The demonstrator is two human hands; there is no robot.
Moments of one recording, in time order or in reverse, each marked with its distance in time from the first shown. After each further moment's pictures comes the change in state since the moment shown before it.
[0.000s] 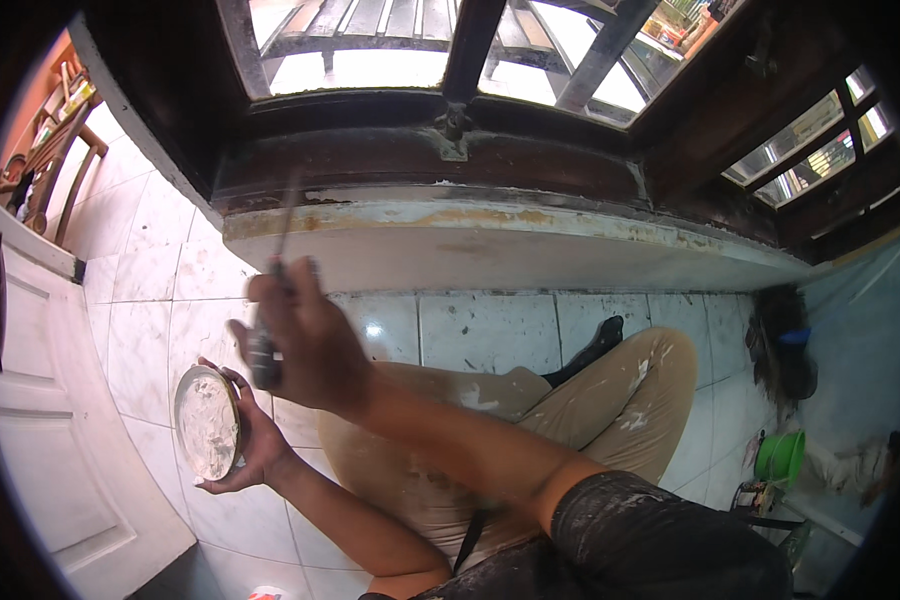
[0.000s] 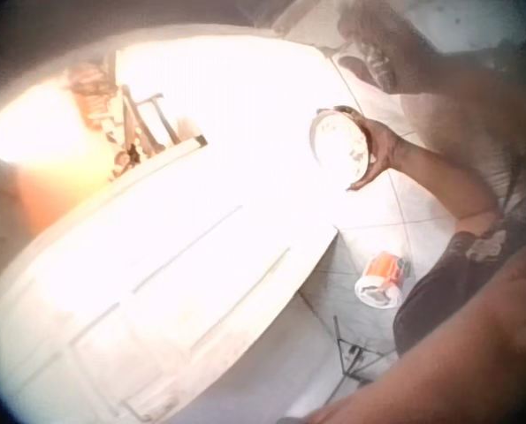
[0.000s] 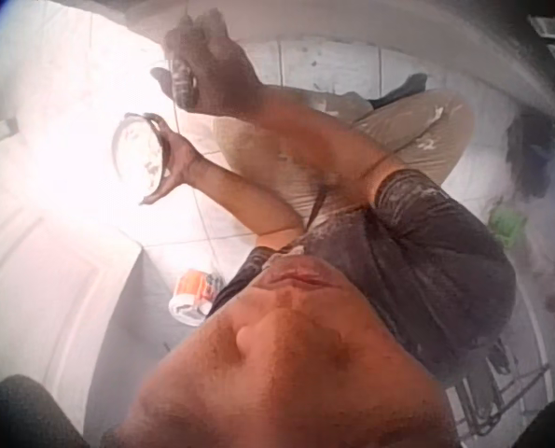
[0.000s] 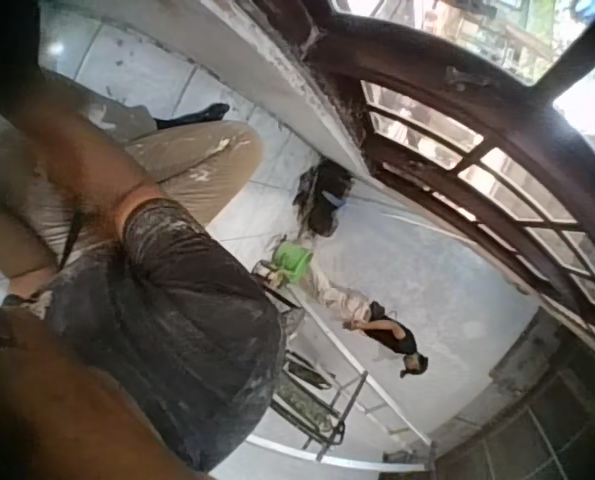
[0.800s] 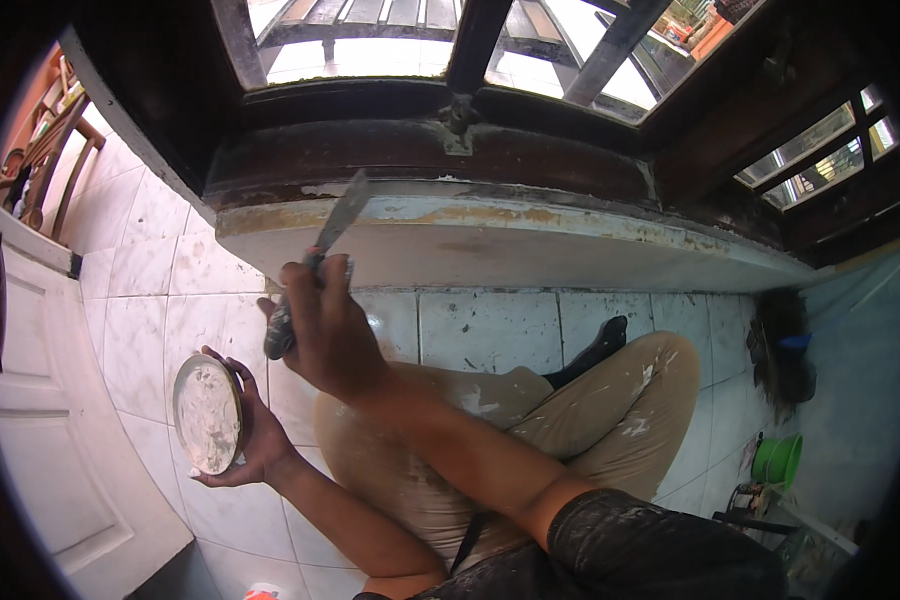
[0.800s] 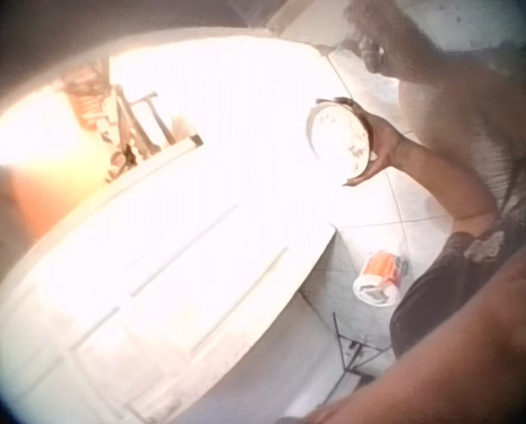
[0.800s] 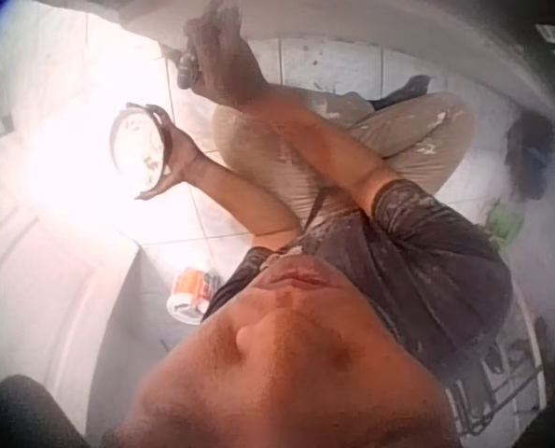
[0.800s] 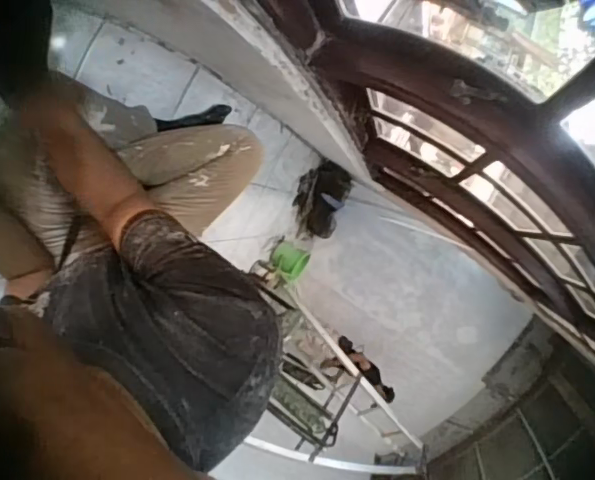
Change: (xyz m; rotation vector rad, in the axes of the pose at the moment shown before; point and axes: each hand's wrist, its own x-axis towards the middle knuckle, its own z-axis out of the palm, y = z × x) left_hand -0.005 -0.004 0.002 0.044 -0.056 -0.079; right_hand -0.021 0.027 0.001 -0.164 -0.046 0.121
